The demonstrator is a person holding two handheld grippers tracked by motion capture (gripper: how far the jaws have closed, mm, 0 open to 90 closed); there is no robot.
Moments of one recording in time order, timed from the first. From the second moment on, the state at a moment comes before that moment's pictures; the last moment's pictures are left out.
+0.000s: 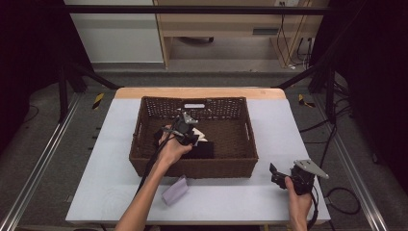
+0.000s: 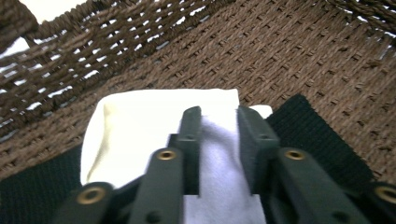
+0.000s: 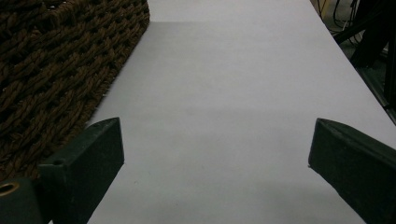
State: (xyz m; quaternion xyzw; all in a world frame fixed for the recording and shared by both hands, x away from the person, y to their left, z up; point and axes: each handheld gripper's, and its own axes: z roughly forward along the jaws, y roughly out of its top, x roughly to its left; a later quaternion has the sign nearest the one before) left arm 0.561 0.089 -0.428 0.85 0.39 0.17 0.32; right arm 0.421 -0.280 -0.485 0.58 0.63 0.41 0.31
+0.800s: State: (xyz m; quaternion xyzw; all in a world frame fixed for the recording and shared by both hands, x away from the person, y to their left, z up) left arm 0.554 0.104 -0.404 0.78 0.39 0.18 0.45; right arm 0.422 -0.281 -0.485 0.58 0.63 0.41 0.31
